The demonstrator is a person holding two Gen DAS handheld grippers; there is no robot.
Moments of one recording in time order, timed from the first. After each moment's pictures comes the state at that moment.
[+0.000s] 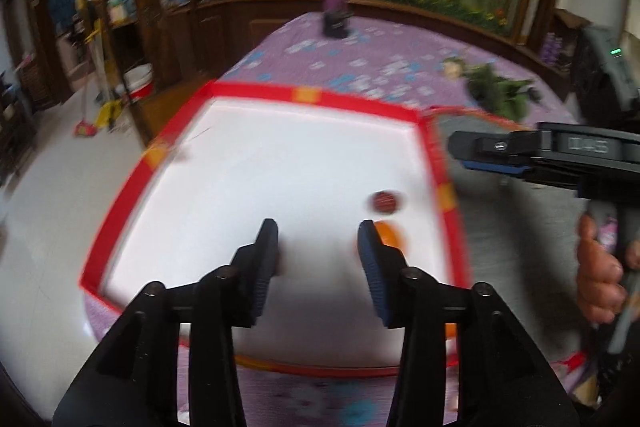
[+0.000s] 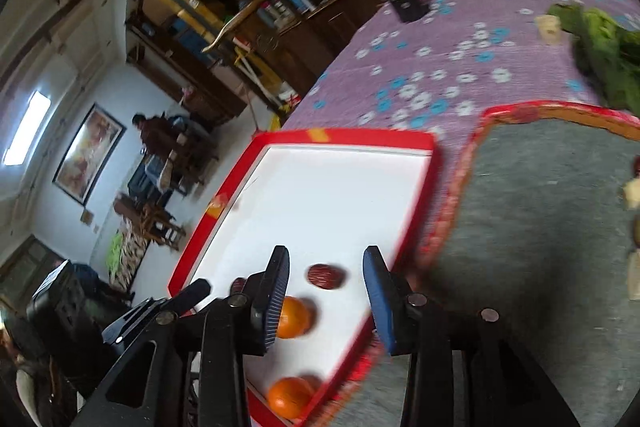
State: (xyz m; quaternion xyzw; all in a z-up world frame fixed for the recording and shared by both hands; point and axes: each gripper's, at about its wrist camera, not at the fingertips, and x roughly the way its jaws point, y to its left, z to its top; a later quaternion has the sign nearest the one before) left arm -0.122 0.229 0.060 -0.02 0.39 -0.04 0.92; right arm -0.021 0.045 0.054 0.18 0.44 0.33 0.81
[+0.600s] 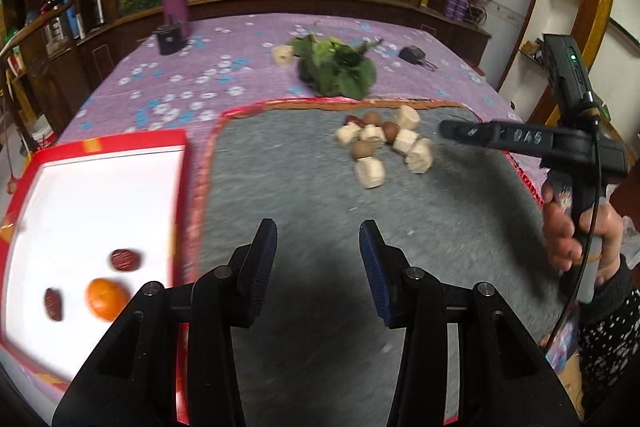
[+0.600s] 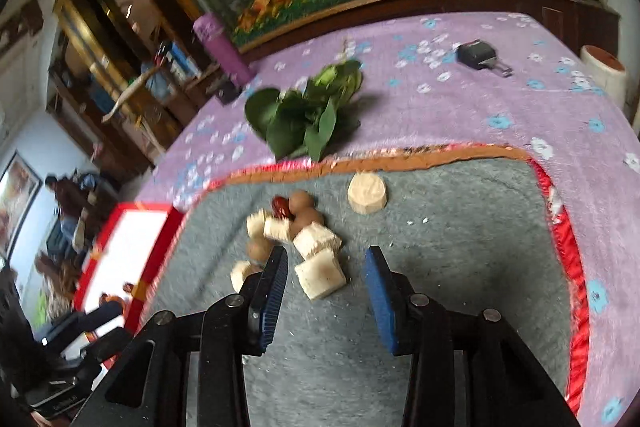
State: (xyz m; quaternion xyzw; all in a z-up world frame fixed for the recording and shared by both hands) left arm -0.097 0.044 0.067 0.03 0.41 -0.18 0.89; right arm -0.034 -0.183 0.052 0.15 0.41 0.16 0.89
